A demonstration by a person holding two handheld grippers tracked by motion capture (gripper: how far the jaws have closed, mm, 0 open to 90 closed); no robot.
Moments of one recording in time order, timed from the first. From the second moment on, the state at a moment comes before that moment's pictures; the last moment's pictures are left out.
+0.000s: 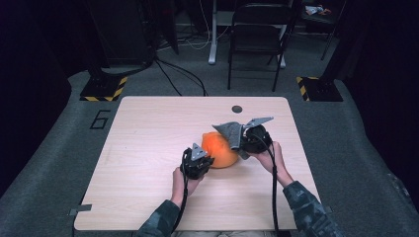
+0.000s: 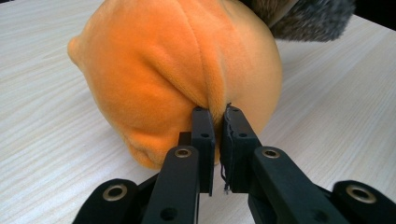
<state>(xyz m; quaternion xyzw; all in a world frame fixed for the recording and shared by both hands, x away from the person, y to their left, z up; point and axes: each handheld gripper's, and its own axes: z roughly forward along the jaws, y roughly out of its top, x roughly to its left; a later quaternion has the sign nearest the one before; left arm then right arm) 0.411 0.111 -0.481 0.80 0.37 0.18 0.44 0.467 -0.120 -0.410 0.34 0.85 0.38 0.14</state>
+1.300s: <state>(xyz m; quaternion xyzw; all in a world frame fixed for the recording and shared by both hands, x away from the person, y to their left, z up) 0.413 0.114 -0.486 0.80 0.38 0.18 0.44 0.493 -0.142 -0.461 0.40 0.86 0.27 0.14</state>
